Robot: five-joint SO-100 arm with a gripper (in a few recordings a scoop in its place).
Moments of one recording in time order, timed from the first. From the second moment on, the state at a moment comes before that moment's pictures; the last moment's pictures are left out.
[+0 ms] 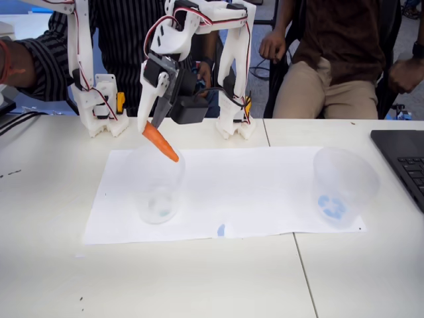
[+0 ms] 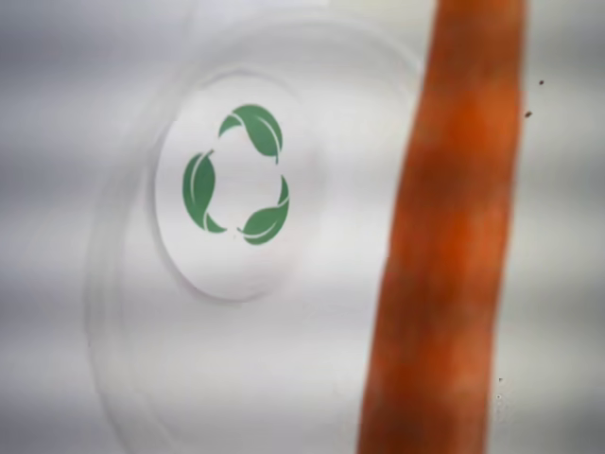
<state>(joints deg) 44.5 100.0 86.1 64.9 -1.8</state>
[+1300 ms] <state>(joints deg) 34.5 111.5 86.1 71.4 0.6</state>
